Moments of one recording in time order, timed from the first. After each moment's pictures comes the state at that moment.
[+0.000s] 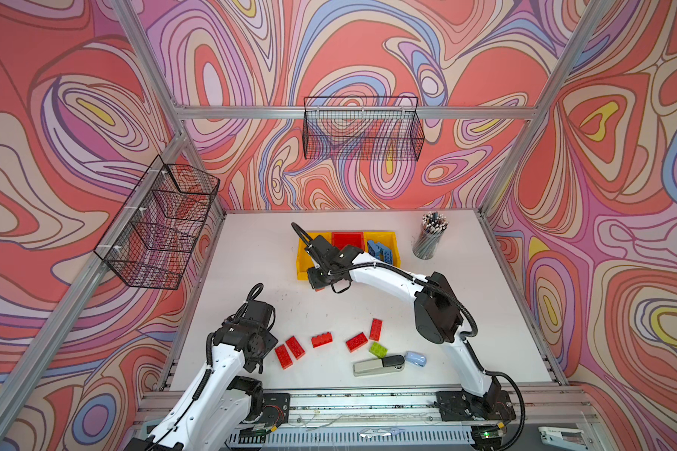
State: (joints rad) left arm -0.20 0.82 0.51 -1.03 -0.17 -1.13; right arm 0.86 2.29 2.09 -0.79 -0.01 0.45
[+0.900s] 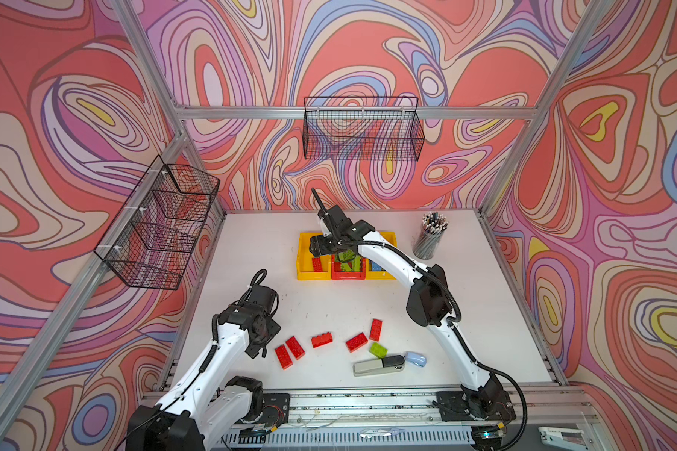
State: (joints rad) left arm -0.20 1.00 0.63 -1.00 -0.17 -1.11; right arm 0.71 2.50 2.46 -0.79 -0.11 0.38
